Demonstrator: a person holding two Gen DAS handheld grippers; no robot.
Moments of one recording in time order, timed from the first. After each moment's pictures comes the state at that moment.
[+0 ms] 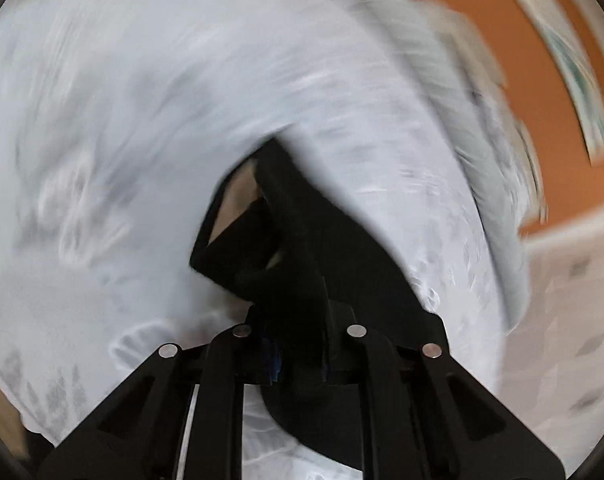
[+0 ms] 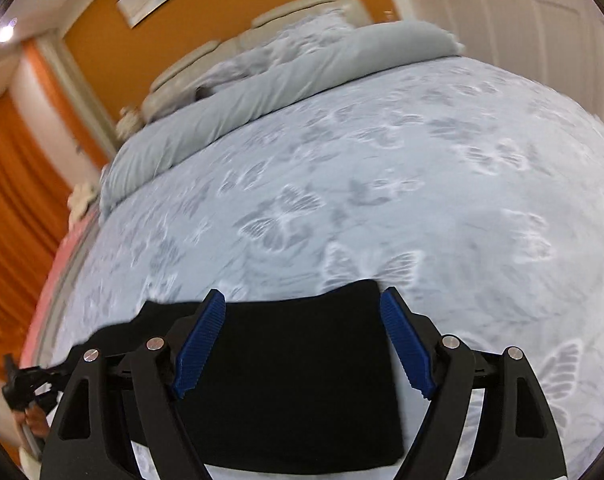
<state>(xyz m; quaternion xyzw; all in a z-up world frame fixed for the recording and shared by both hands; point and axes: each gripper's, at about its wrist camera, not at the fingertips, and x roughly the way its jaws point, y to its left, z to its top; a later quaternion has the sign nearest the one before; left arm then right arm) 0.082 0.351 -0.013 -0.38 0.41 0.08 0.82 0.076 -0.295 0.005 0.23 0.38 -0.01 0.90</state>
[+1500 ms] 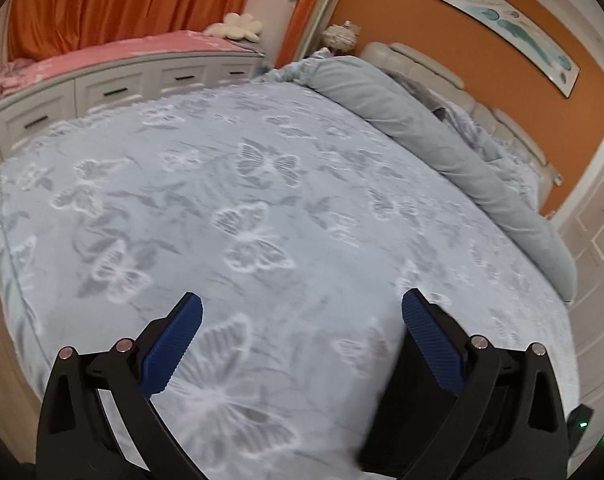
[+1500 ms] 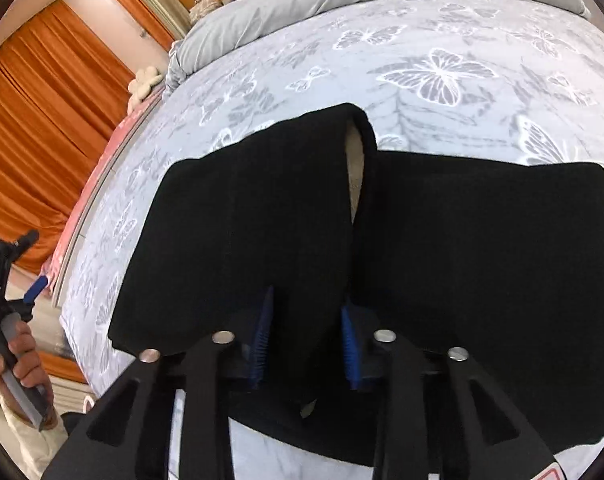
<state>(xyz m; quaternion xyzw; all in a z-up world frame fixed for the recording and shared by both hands) 0.046 0.288 0.028 -0.23 0.33 0.16 0.90 0.101 -0.141 -0.071 0.16 0.51 0.18 0.83</state>
